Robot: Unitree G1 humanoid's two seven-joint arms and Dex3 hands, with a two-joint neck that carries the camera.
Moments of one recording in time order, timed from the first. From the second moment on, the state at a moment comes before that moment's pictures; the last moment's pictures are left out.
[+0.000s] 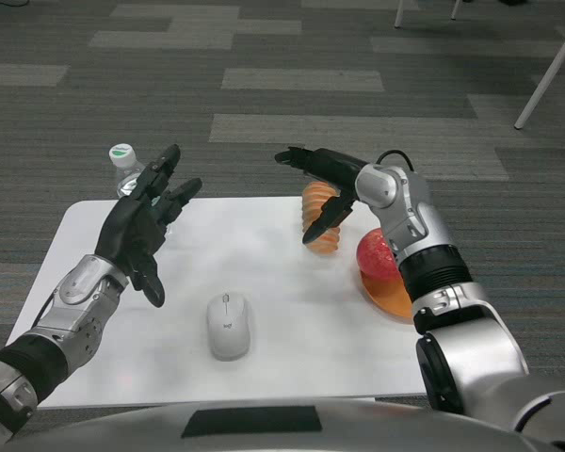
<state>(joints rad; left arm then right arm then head) -0.39 0.44 -0.62 0.70 -0.82 -0.69 -0.25 -0.58 -0.14 -0.01 0.48 -0.83 -0.12 0.57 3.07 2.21</state>
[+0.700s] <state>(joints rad) -0.39 0.43 -0.64 0.73 -0.84 -0.69 -0.25 -0.64 -0.14 -0.05 0.73 -1.01 -0.12 0.56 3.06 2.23</state>
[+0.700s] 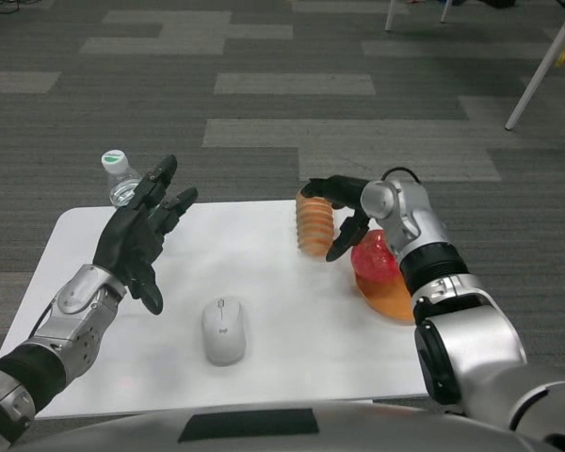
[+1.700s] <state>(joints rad) -0.42 0.40 -0.67 0.78 -0.85 -0.69 -0.25 -0.72 -0.13 0.16 1.03 -1.06 -0.12 0.39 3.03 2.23</state>
